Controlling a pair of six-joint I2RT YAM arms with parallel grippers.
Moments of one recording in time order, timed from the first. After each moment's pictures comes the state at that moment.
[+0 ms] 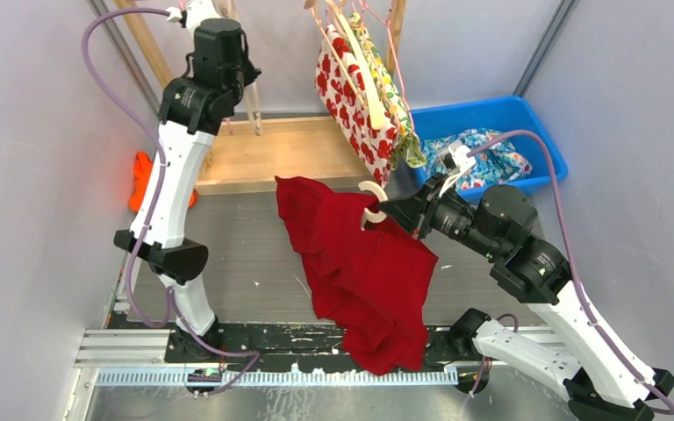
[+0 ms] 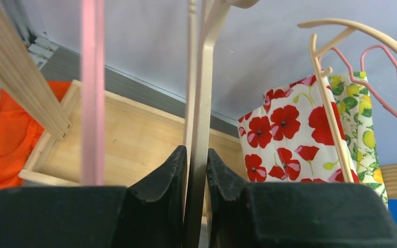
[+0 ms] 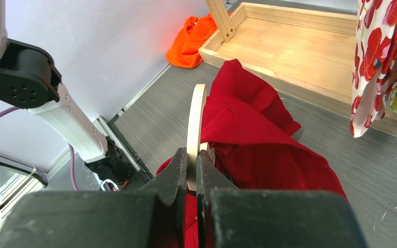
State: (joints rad) left arm -0.43 1.85 2.47 -0.92 -0.56 -0.56; right arm 0.72 0.75 1.15 -0.48 -0.16 0.41
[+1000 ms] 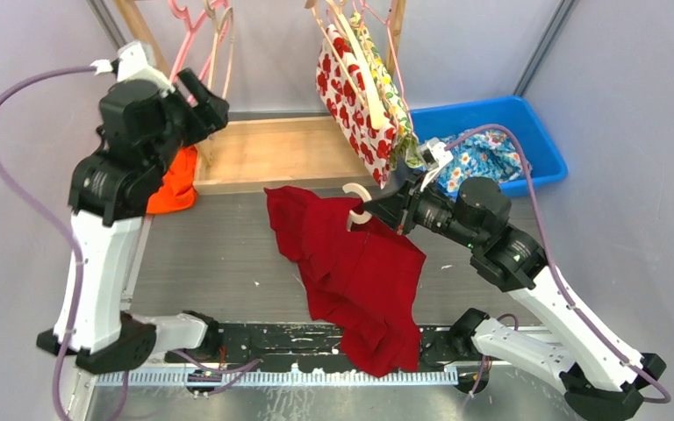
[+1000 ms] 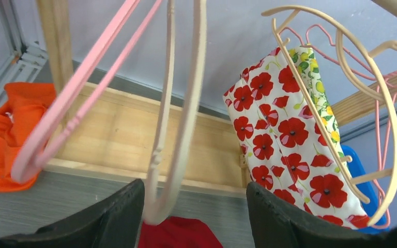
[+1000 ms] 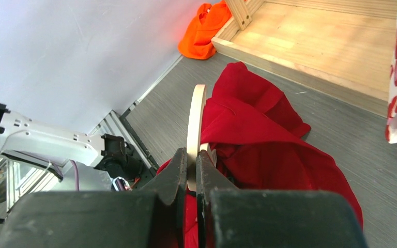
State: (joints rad) left arm -0.37 1.32 2.00 -0.94 -0.31 -0.54; right arm 0.72 0.81 1.10 -0.39 -0.22 0.46
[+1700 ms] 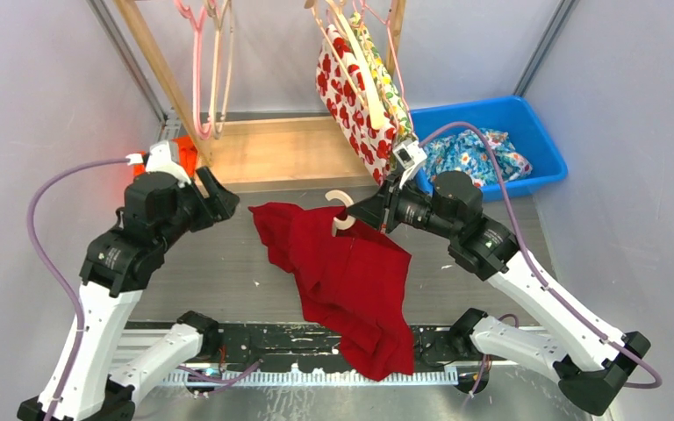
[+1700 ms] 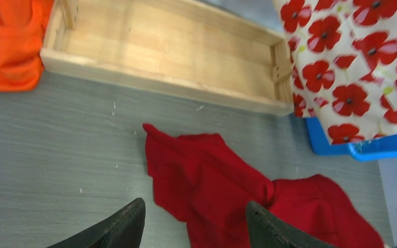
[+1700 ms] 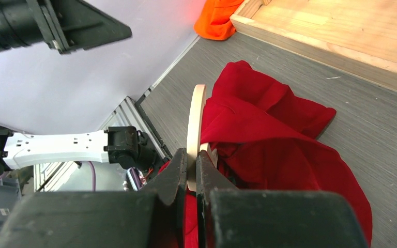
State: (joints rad) left arm -0.38 0.83 1.31 -0.96 -0.16 -0.58; right arm 0.72 0.91 1.02 -0.26 -0.32 0.52
